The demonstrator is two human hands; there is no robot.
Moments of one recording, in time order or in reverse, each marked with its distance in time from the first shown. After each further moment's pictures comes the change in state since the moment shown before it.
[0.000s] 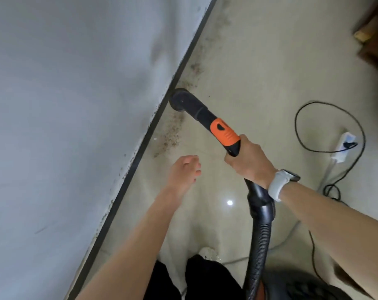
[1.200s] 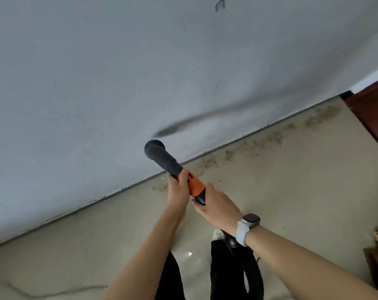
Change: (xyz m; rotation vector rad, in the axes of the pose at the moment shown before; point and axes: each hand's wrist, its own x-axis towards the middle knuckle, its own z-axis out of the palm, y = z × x) left_hand -0.021 0.321 0.036 -0.895 0.709 0.019; right_hand 0.090 -0.220 -0.253 -0.557 -0.579 -0.653
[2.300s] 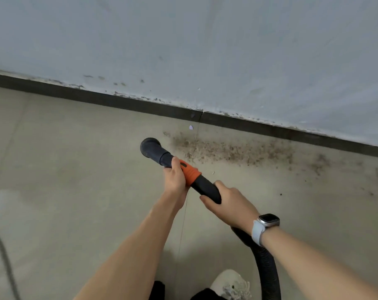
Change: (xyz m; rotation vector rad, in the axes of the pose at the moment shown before) left_hand 0.369 -0.410 -0.060 -0.671 0.422 -0.159; right_hand 0.331 0.259 0.346 -0.301 -0.387 -0.285
